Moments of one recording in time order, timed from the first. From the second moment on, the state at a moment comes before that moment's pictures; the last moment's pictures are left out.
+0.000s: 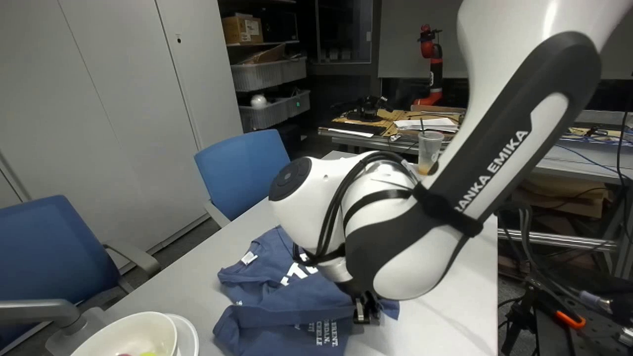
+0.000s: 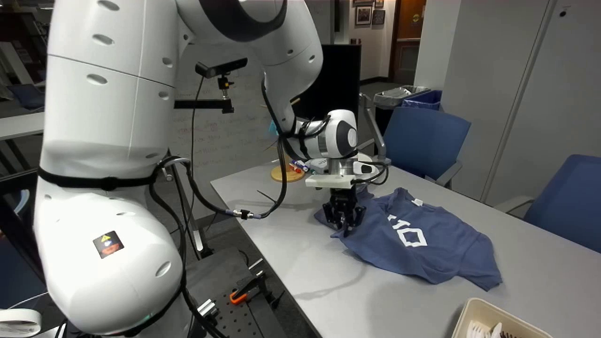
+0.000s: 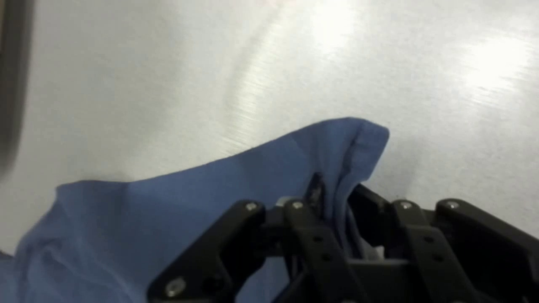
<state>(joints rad) 0.27 0.43 0.02 -2.14 -0.37 2.21 0.23</state>
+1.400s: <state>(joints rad) 0.21 0.53 -0.09 -1.72 -0.85 2.04 0.84</state>
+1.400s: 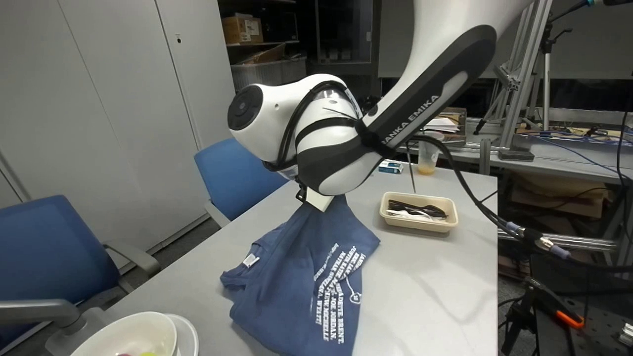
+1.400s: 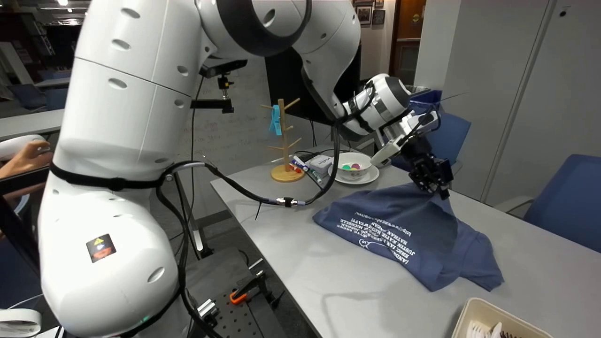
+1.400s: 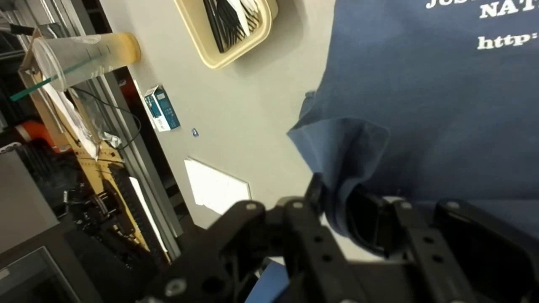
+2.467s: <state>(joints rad) 0.21 0.70 -0.06 -1.45 -0.93 2.04 1.02</state>
